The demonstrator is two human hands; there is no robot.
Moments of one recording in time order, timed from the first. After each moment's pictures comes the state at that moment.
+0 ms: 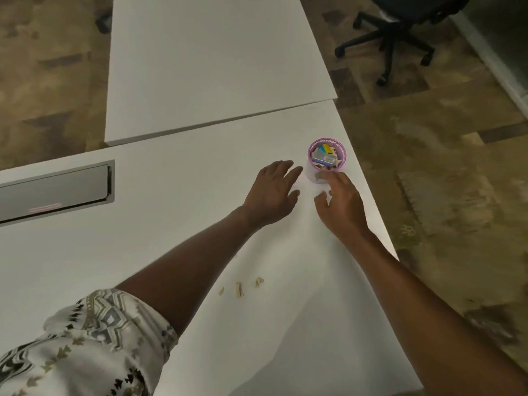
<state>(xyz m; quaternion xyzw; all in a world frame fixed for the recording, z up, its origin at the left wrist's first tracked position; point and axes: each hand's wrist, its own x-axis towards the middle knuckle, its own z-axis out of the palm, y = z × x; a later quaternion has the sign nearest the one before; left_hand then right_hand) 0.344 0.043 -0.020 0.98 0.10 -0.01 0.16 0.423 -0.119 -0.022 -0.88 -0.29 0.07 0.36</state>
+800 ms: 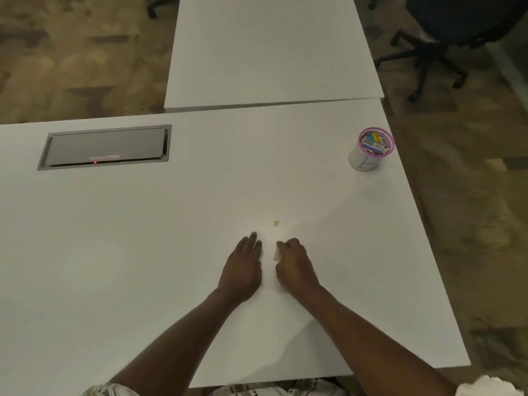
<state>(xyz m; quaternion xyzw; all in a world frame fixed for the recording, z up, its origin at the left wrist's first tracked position) 0.062 0.004 -0.095 0.93 0.27 -0.13 0.20 0.181 -0.101 -0.090 -0.87 -0.35 0.29 0.17</state>
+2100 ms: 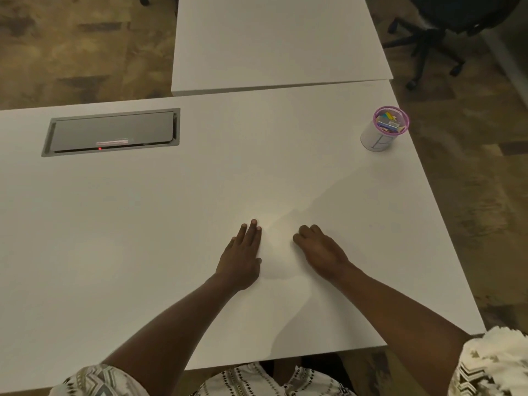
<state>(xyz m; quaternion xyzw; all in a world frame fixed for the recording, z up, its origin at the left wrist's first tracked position) 0.009 0.029 -0.110 0.93 0.25 -0.18 0.21 0.189 -0.126 -0.113 -0.79 -0.59 0.17 0.01</state>
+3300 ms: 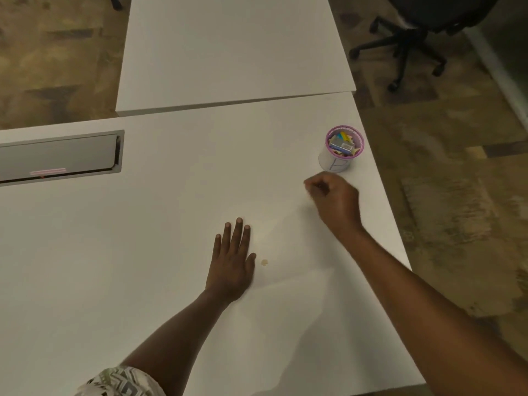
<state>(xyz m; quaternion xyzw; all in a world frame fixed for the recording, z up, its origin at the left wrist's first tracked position) 0.133 -0.004 -0.151 0.94 0.28 -0.07 0.17 0.380 -0.100 -0.024 -0.85 -0.25 0.15 0.44</state>
